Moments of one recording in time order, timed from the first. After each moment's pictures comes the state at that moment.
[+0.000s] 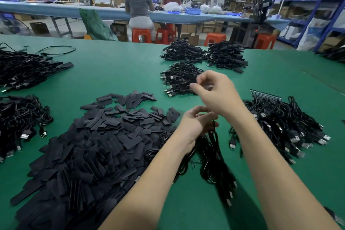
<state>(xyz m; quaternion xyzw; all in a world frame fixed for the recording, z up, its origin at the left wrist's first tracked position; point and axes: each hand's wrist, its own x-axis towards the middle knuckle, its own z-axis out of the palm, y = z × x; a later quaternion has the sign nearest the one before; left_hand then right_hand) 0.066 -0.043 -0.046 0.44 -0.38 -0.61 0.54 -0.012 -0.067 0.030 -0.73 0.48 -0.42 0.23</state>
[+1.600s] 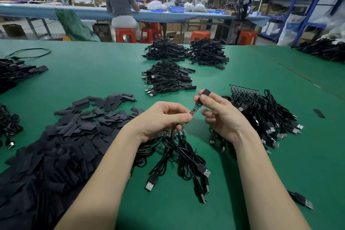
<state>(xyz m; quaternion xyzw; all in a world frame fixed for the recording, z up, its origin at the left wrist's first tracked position) 0.112 -0.033 -0.018 0.43 -0.59 -0.57 0.38 -0.087 -0.064 -0.024 -0.45 0.33 -0.48 0.67</state>
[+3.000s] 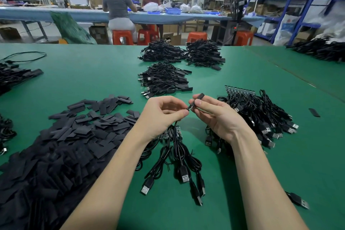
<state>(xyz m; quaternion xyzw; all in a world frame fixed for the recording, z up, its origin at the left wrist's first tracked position) 0.101 -0.045 -0.030 0.43 -0.64 -0.39 0.51 -0.091 -0.067 -0.020 -0.40 0.33 -0.49 0.70</state>
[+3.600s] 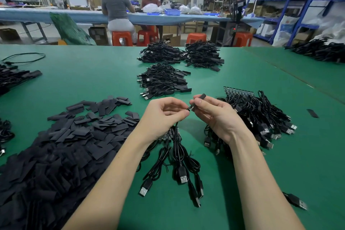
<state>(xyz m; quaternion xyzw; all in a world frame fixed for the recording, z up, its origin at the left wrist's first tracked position) 0.093 -0.046 -0.031 0.44 -0.63 -0.39 0.51 -0.092 -0.067 -0.020 -0.44 0.35 -0.51 0.66</state>
